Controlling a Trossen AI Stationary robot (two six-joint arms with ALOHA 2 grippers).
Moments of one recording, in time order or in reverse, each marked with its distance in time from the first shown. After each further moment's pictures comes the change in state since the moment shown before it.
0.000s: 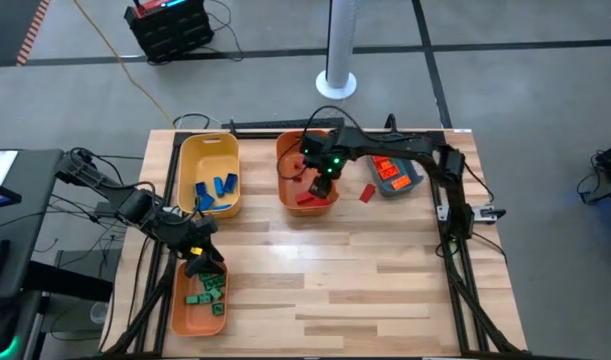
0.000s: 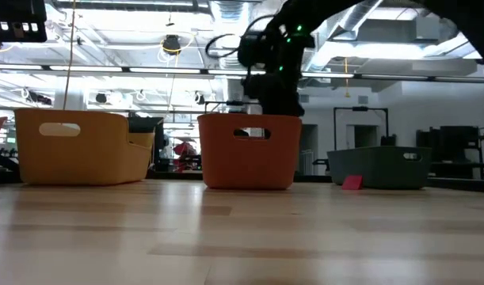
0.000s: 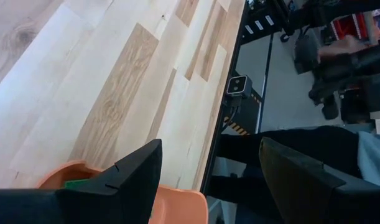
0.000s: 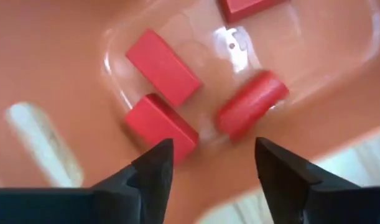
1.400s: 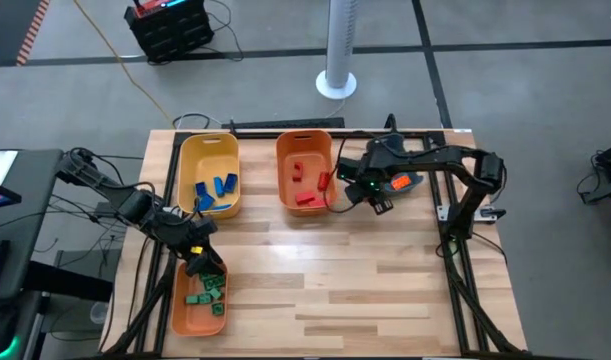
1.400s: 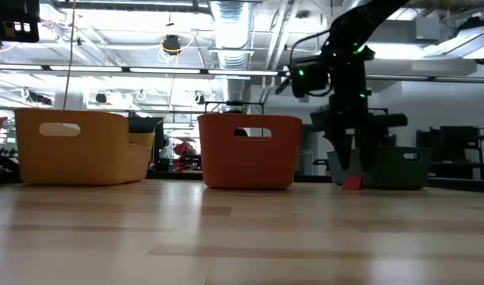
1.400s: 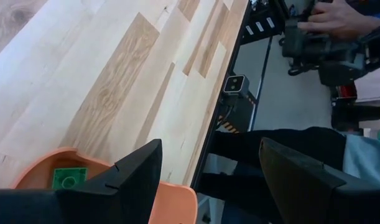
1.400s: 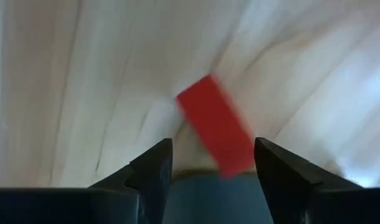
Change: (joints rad) left arm -0.006 0.000 0.000 -0.001 0.012 -0.080; right arm 0.012 -0.300 -0.611 0.082 0.244 -0.884
